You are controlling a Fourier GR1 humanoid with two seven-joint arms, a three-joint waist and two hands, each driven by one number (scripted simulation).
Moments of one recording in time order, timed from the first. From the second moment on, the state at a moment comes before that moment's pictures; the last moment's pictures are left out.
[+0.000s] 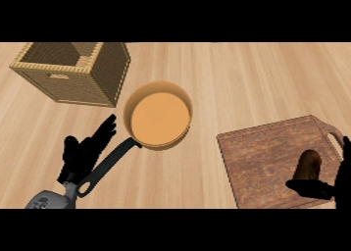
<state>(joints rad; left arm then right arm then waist) -0.10 0.34 -0.33 -1.36 0.27 0.07 0.09 0.14 -0.39 0.15 -1.82 0.80 -0.22 1.02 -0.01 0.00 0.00</state>
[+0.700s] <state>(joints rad) -0.10 0.31 -0.25 -1.35 0.22 0.00 0.09 0.26 -0.25 0.02 -1.74 0.57 -0.39 0.65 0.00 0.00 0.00</state>
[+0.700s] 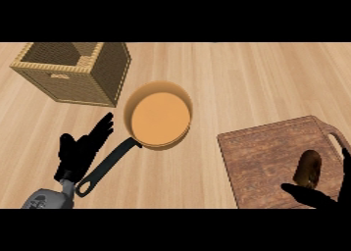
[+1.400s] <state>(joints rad) -0.08 0.28 -0.21 -1.37 0.17 -0.04 0.11 0.23 -0.24 -0.09 -1.47 0.44 -0.41 0.26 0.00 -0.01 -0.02</state>
